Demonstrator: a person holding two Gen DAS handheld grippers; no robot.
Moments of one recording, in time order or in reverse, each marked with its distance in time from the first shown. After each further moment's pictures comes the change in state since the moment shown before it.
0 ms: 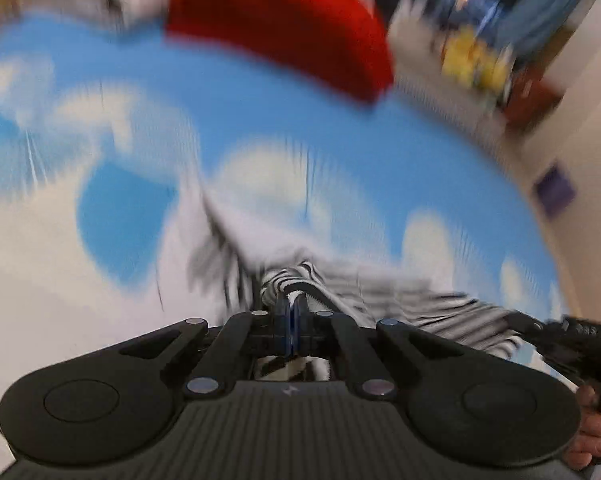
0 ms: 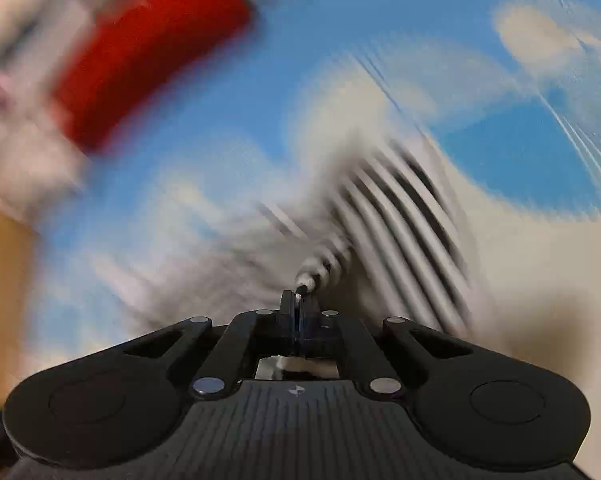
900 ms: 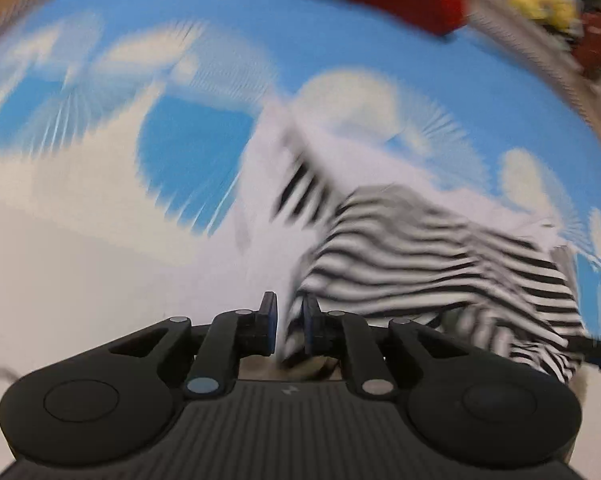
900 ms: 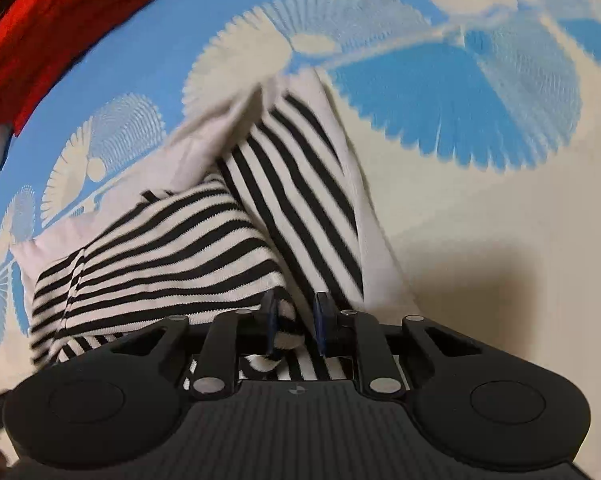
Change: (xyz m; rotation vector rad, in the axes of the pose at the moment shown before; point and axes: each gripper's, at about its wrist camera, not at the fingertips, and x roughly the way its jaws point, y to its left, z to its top) left arm 0.042 0.001 -0.039 0.086 0.203 0.226; right arm 0.036 -0.031 -0.025 0.053 0.264 -0.381
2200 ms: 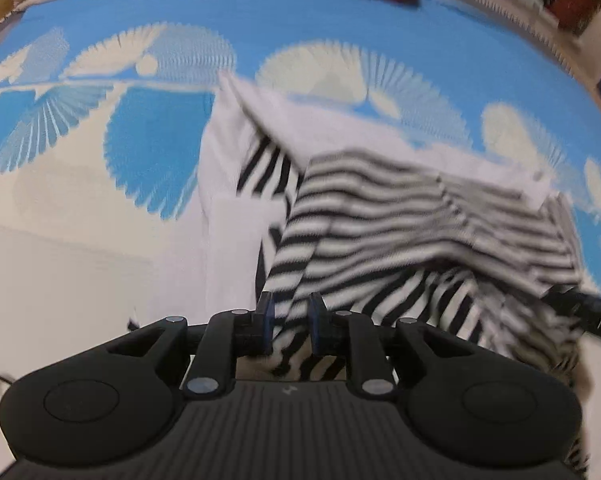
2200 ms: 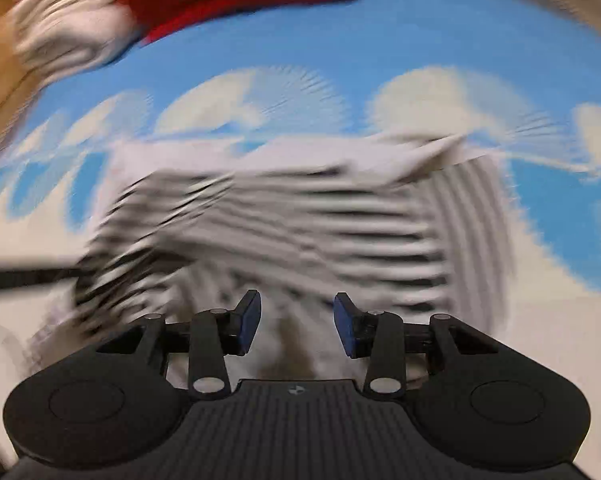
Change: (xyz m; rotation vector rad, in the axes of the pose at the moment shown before) left arm 0.020 -0.016 -0.018 0.082 0.104 0.028; right arm -0.012 0.064 -0.016 -0.443 -0.101 -0.009
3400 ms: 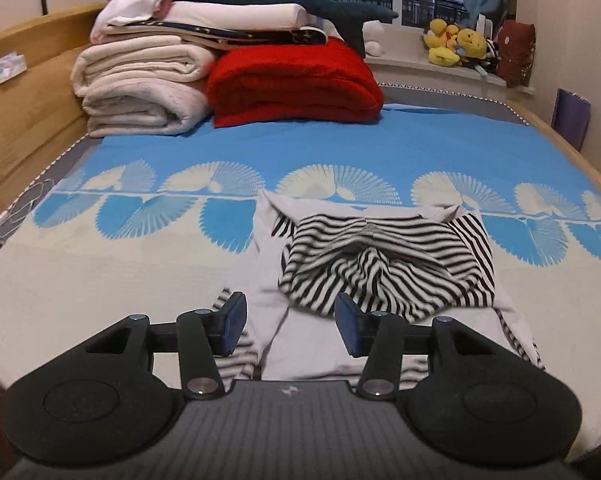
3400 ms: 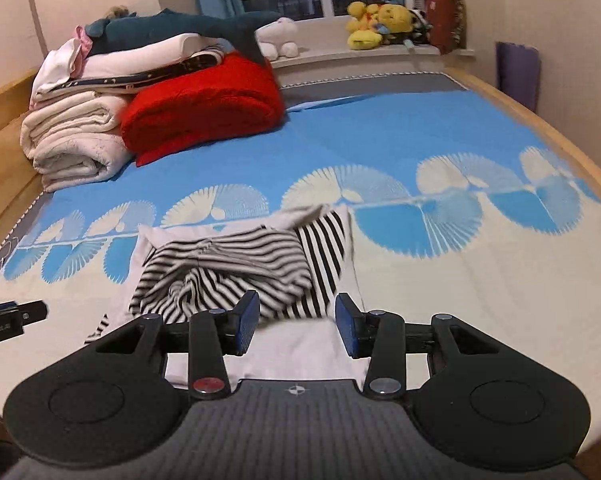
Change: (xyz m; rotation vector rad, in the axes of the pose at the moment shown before) left arm -0.270 -0.050 -0.193 0.084 -0.438 0.124; right arm -0.255 -0.056 -0.168 0.122 -0.369 0.026
